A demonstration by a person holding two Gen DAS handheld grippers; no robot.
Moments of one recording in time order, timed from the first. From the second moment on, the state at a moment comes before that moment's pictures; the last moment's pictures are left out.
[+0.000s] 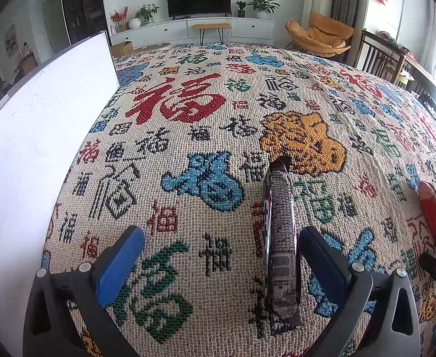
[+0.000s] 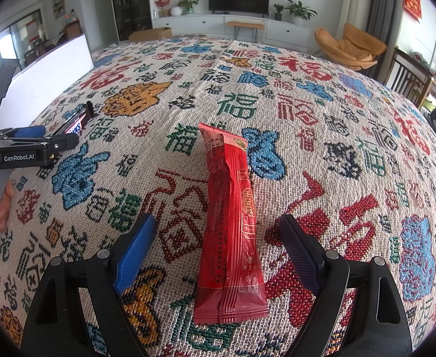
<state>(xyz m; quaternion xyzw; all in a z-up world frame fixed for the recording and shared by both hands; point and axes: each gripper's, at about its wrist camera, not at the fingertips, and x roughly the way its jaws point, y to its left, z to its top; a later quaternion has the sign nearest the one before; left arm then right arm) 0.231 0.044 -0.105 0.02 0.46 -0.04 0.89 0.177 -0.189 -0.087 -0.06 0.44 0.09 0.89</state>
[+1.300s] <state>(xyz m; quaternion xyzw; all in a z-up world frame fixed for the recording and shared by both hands) 0.185 0.060 -0.038 -0.05 0.47 -0.14 0.87 0.212 -0.189 -0.060 -0.01 0.57 0.13 0.81</state>
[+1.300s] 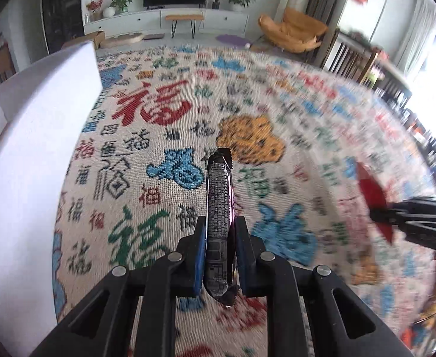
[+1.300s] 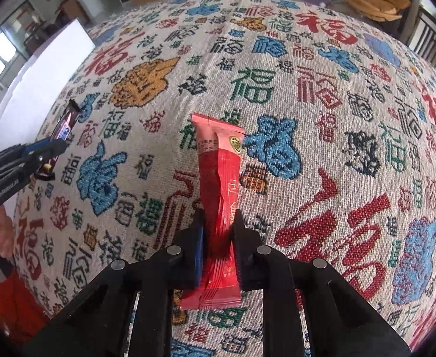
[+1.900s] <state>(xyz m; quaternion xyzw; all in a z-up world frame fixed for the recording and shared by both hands) 0.098 0.331 0.079 -0.11 0.37 0.09 0.92 0.216 0.166 0.113 -0.03 0.41 0.37 0.83</state>
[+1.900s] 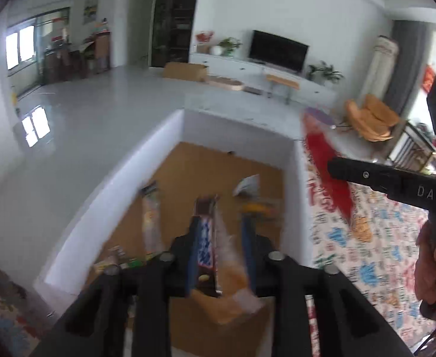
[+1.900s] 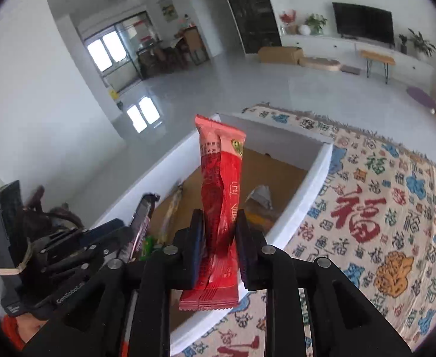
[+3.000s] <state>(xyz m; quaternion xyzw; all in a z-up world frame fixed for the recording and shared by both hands) 0.043 0.328 0.050 -0.04 0.34 0.25 0.90 0.155 0.190 0.084 -0.13 0.39 0.34 0.84</state>
